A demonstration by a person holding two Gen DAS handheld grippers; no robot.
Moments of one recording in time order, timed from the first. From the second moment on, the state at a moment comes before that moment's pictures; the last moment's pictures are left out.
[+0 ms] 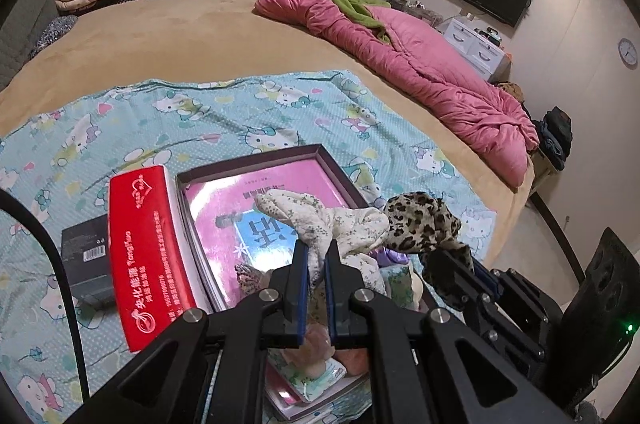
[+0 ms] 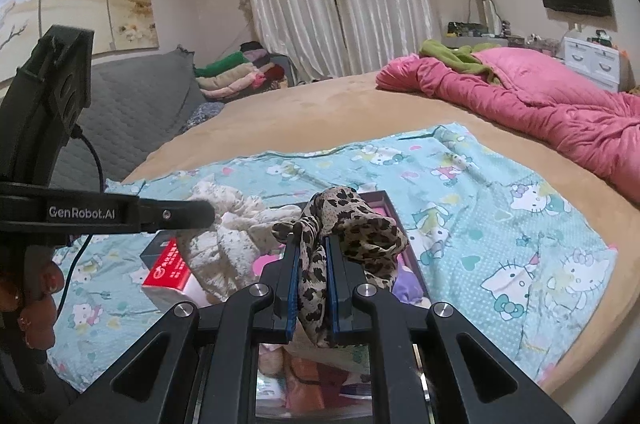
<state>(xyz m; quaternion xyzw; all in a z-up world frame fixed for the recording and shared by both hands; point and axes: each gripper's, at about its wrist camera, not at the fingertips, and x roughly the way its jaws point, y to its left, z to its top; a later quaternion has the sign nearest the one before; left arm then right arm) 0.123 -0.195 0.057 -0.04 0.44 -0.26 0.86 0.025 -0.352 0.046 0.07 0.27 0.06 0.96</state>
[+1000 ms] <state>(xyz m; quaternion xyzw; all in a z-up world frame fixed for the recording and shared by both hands) 0.110 -0.207 0.004 -0.02 0.48 -0.27 0.83 0.040 -0.359 0.006 0.08 0.34 0.06 0.94</state>
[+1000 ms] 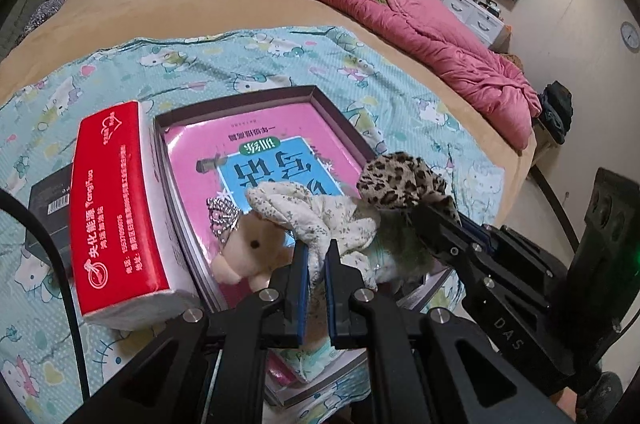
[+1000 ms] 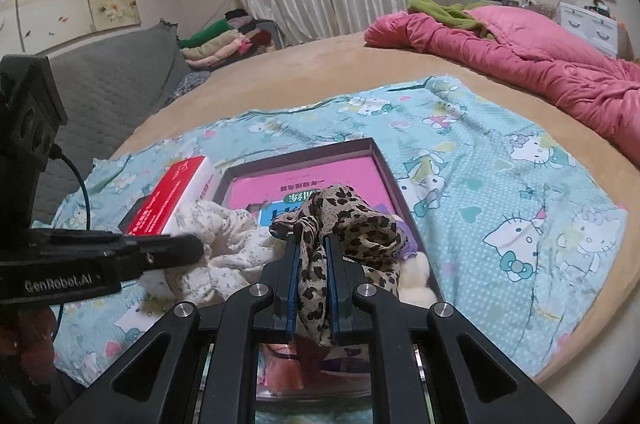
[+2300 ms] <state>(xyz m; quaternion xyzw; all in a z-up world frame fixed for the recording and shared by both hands) 0.118 -0.201 -0.014 -0.01 0.49 -0.25 0.83 0.073 -0.333 -0.029 0.09 0.36 0.13 0.92</state>
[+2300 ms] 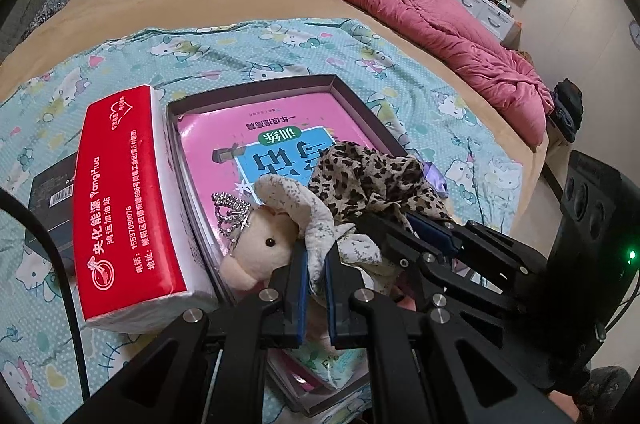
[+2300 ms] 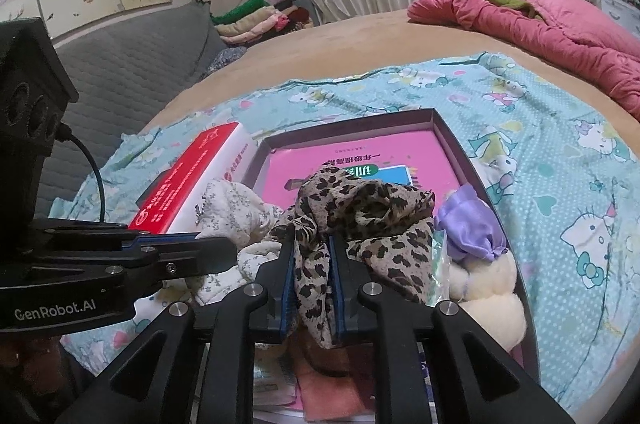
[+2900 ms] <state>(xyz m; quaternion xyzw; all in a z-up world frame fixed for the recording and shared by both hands) 0.114 -0.204 -0.007 -0.01 0.49 -0.26 0.83 0.061 -0.339 -0.017 0.10 0.33 0.14 0.93</state>
